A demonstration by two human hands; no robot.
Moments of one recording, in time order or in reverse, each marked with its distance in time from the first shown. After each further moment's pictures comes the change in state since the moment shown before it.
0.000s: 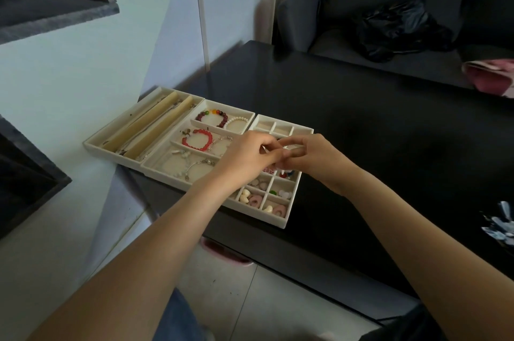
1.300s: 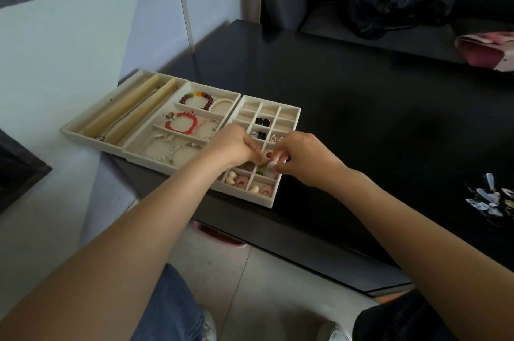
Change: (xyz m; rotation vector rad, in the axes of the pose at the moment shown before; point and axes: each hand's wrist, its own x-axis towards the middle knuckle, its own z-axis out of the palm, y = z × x) left_hand 0.004 0.004 0.012 0.036 -0.197 -0.430; right_hand -0.018 0.021 0.006 -0.722 0.058 -0.144
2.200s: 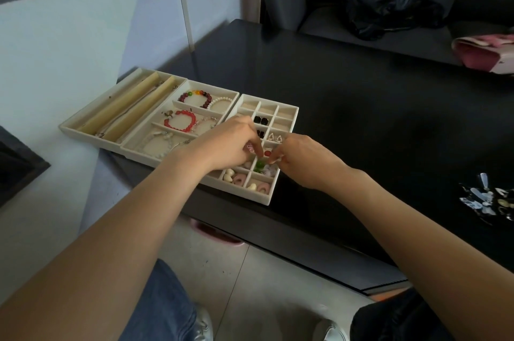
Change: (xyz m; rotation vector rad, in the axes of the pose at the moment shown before) left_hand -0.001 -0.014 -0.010 0.487 0.033 0.479; right_hand -0.004 0.000 0.000 -0.146 -0.074 -0.024
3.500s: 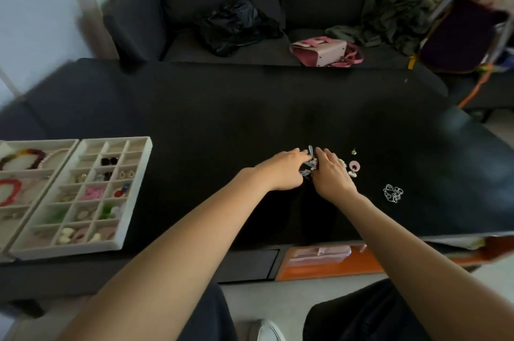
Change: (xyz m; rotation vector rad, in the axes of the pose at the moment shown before) left_hand 0.112 0.287 0.090 -0.161 -0.428 0.372; right_hand -0.189 0.213 0.002 0.258 0.338 0.854
